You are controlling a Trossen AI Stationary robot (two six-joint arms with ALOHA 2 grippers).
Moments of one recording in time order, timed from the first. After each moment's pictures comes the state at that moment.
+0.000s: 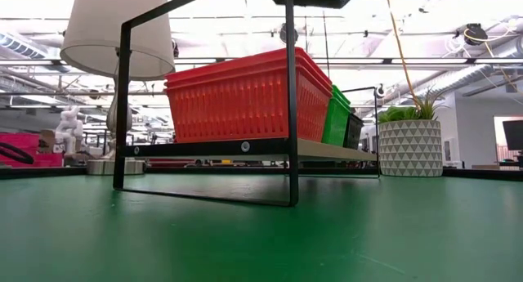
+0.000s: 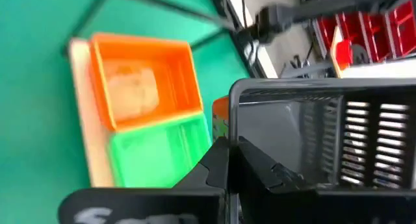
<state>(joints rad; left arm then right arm) -0.80 1.21 1.07 -0.43 -1.00 0.12 0.30 1.18 1.25 -0.68 0.29 -0.83</state>
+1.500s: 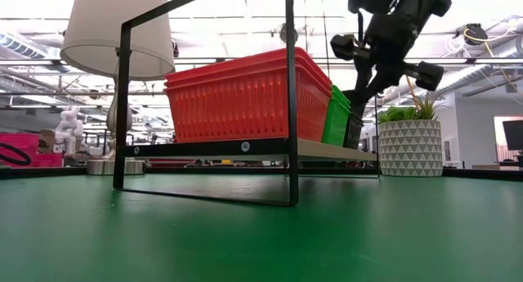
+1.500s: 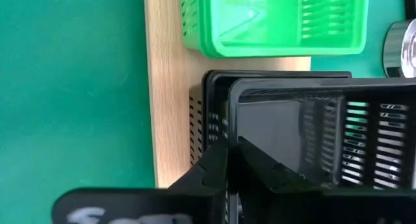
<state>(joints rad) -0.54 1.21 1.07 -0.53 -0.71 0.00 -0.26 1.20 0.87 -0.63 -0.06 -1.29</state>
